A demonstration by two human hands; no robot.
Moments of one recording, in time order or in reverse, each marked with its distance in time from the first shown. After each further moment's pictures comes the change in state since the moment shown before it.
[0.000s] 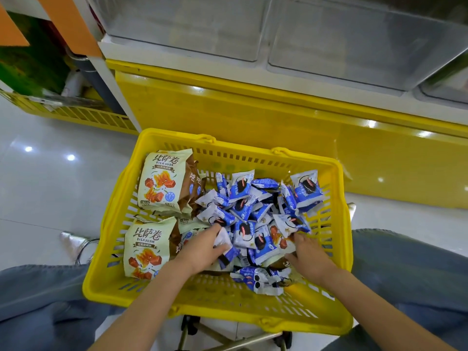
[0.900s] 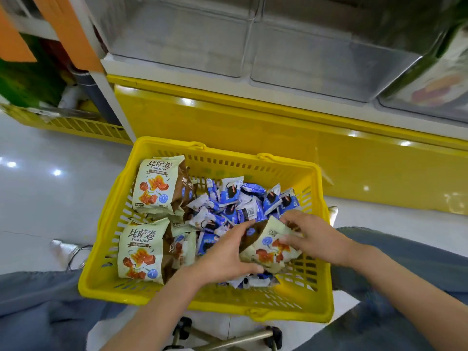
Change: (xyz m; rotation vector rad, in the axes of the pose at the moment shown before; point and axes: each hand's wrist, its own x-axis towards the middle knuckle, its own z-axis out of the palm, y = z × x) left_hand -0.030 0.064 0.007 -0.307 -0.105 0.280; right_hand -0.063 -0.002 -0.090 0.275 0.139 -0.449
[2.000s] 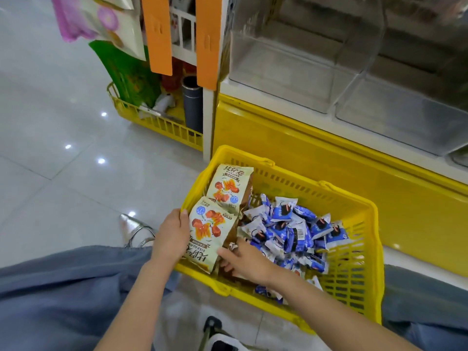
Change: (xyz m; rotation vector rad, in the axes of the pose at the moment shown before) left_hand -0.116 -0.085 -0.110 -0.100 0.922 -0.400; right_hand 0.081 -0.147 0.140 0.337 -0.213 0.037
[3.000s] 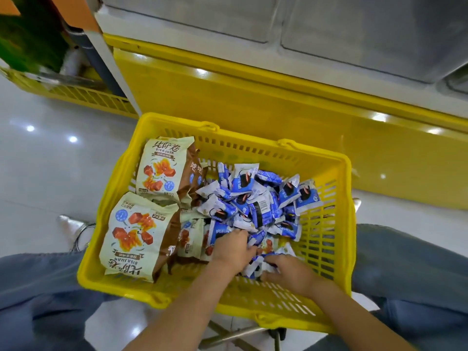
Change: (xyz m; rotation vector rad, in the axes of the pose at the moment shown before) left_hand -0.037 0.047 0.211 0.695 -0.638 0.296; right_hand -0.048 0.187 -0.064 -0.334 -0.038 0.199
